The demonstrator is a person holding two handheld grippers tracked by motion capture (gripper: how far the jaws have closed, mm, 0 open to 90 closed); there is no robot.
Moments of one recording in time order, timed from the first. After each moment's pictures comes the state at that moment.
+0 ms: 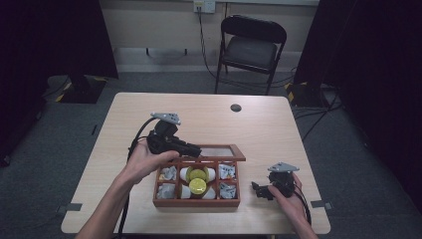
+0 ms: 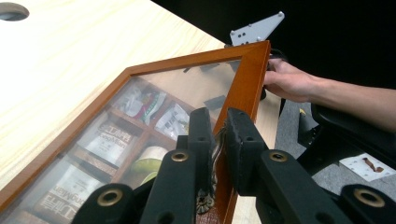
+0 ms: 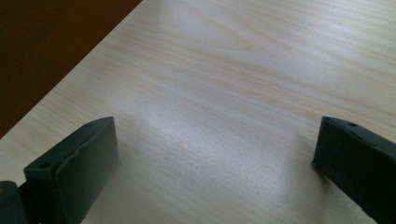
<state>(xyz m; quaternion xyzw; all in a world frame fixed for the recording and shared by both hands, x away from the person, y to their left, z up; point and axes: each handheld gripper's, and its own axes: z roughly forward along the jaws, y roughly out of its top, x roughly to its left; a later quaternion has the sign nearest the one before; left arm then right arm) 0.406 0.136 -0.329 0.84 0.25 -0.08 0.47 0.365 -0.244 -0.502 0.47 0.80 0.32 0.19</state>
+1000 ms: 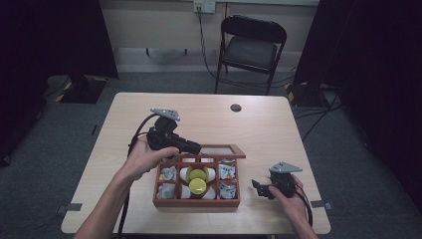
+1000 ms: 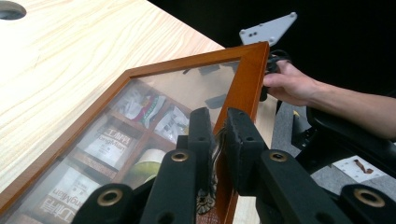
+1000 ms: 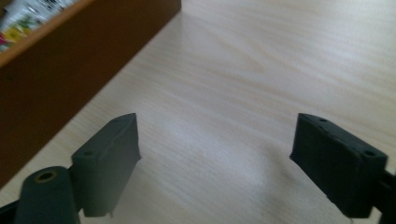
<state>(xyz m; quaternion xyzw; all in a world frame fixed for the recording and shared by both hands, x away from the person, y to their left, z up) 0.413 0.138 -0.326 0.84 0.26 -0.09 0.48 0.356 -0.241 -0.484 0.44 0.80 0.36 0.20</state>
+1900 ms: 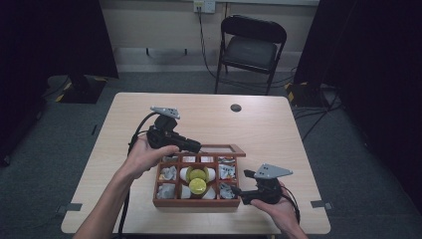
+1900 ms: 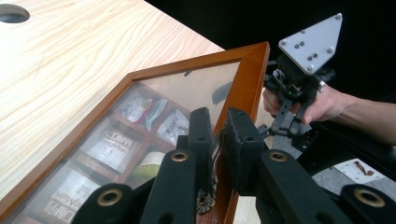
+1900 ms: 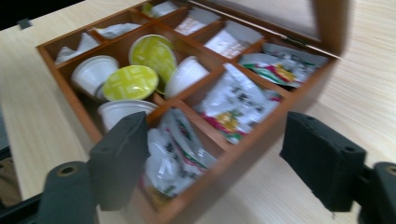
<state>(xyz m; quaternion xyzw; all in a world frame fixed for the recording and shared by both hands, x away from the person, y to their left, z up) 0.417 0.138 -0.323 0.84 0.26 -0.09 0.48 0.330 -0.186 -0.445 0.32 0.82 0.46 0.13</state>
